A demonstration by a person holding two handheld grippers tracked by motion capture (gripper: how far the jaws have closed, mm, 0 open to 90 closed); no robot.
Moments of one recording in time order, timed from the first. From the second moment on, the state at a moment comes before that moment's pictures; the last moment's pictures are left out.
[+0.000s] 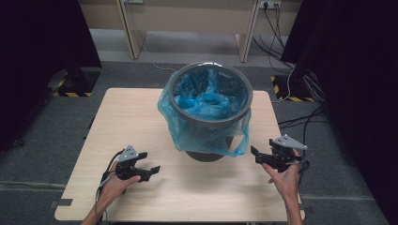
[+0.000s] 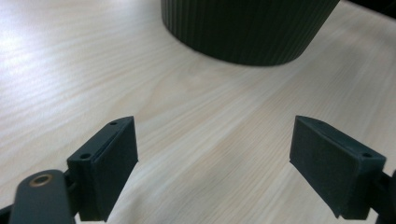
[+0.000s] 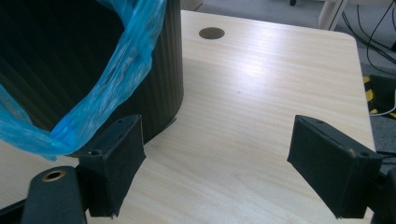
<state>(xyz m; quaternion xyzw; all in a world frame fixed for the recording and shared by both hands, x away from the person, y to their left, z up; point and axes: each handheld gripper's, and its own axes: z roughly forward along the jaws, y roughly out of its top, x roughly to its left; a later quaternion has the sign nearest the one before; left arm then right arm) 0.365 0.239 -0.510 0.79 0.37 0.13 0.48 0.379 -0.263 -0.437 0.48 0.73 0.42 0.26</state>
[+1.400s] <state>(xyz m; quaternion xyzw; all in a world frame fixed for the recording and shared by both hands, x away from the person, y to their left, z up) 0.361 0.242 -0.523 0.83 0.38 0.16 0.38 0.346 -0.247 -0.503 0.49 0.78 0.34 0.20</state>
